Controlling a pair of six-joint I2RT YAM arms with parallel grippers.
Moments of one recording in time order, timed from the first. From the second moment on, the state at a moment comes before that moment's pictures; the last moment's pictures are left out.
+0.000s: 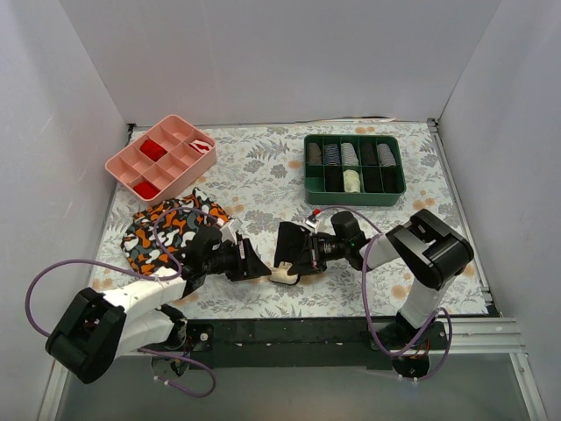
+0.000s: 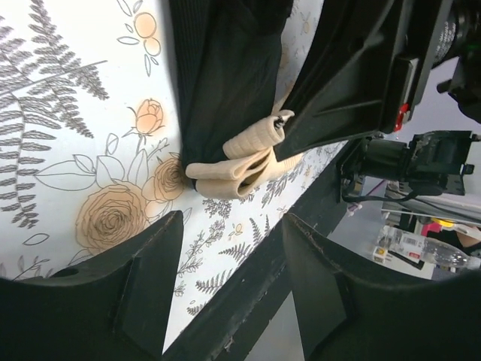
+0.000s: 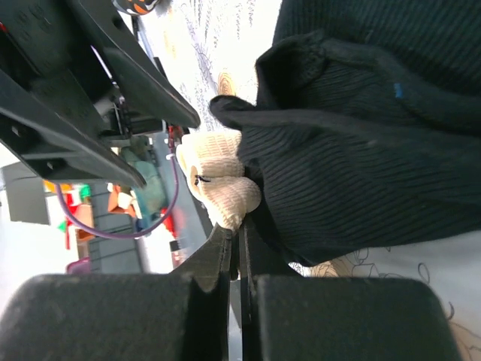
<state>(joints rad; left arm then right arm) -0.56 1.08 0.30 0.13 0.52 -0.82 0.64 1.74 0.48 0.64 -0.89 0.91</state>
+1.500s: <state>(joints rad) -0.71 1.55 0.37 0.58 0.45 -0.84 0.63 1.55 0.50 0.32 -0.70 0.67</state>
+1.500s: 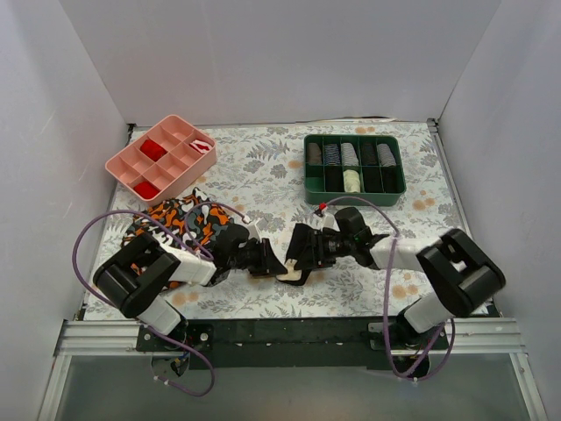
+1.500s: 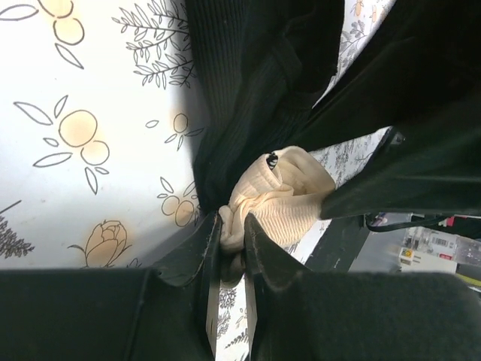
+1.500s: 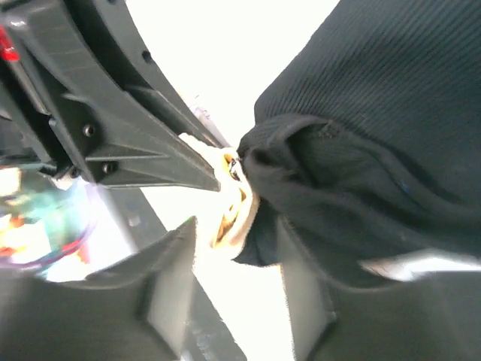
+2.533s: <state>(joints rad) -0.74 1.68 0.89 -0.30 0.49 -0.64 1.34 1.29 0.66 -0.21 0.39 0.06</state>
